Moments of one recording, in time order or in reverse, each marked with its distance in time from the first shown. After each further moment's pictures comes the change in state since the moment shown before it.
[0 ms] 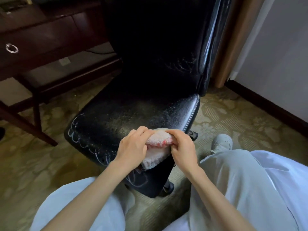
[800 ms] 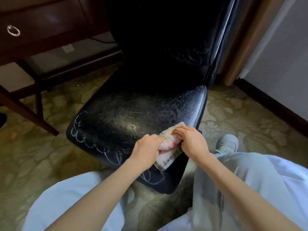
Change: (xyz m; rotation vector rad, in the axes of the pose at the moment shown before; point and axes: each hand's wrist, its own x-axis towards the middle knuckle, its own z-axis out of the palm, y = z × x) left_hand 0.009 -0.002 0.038 0.080 -0.275 -0.050; right_hand 0.040 0.026 0.002 -0.385 -0.320 -0.138
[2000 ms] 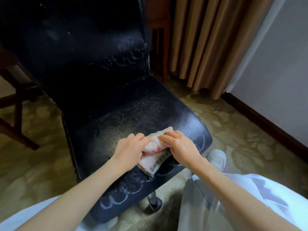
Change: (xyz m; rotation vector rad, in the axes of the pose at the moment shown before) left_hand 0.057 -0.012 -0.009 0.162 0.204 0.147; right_hand 0.038 0.042 -0.018 -0.058 -0.008 -0.266
